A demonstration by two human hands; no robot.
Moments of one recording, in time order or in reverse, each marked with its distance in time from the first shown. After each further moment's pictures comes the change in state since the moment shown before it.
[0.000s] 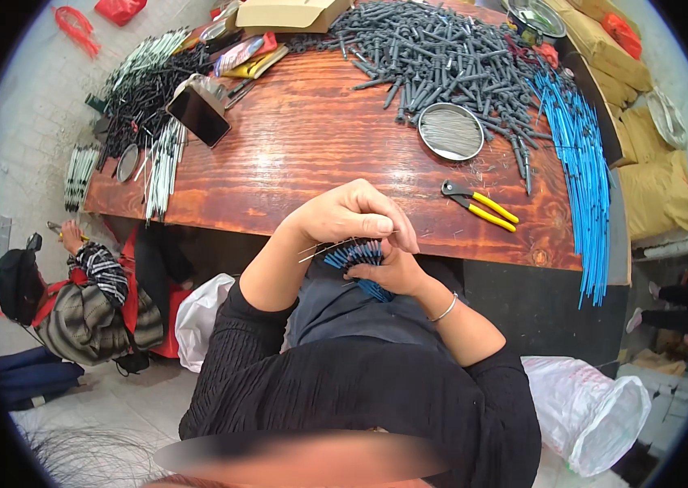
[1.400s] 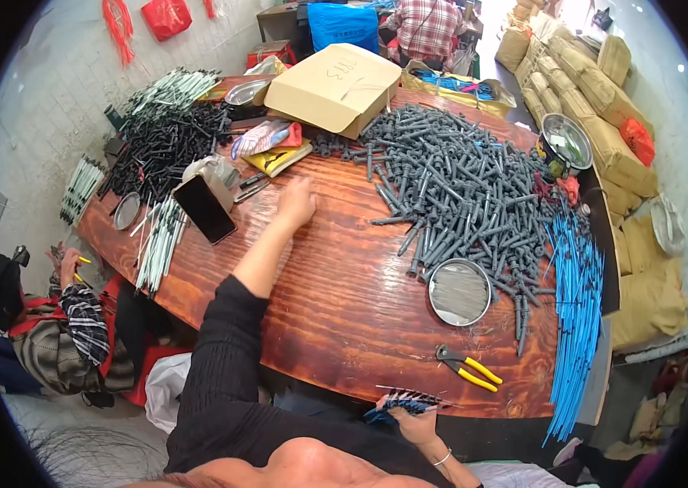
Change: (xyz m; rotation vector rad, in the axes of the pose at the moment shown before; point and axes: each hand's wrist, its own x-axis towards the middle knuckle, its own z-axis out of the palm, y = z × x) left_hand -0.050 -0.064 -0.312 1.399 1.316 -0.587; right_hand -0.011 0.001 -0.037 0.283 0.410 0.036
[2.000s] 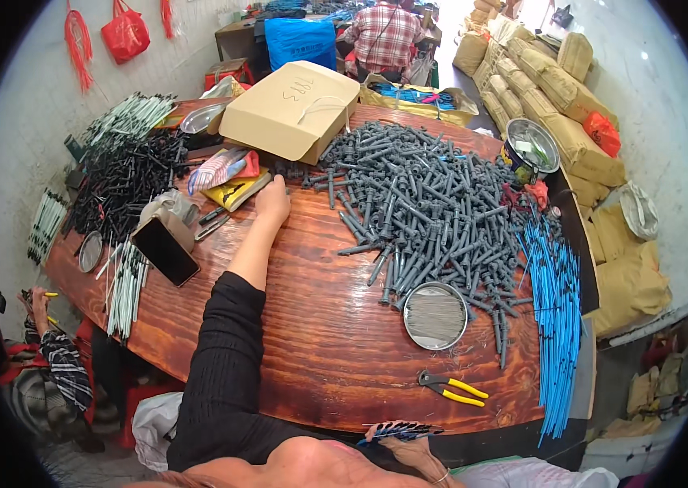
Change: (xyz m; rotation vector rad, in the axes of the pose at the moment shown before) left_hand 0.092 -0.008 0.059 0.145 0.040 -0.102; right_hand 0.002 0.003 -0.021 -0.143 -0.094 0.399
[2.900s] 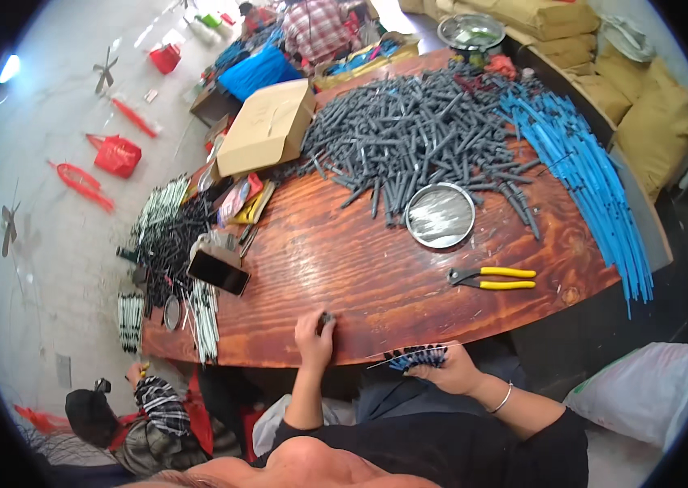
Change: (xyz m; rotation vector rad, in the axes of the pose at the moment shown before) left_hand -0.344 -0.009 -0.155 -0.431 0.068 0.460; right_hand -0.027 -0.020 0.027 0.099 -0.046 -0.528
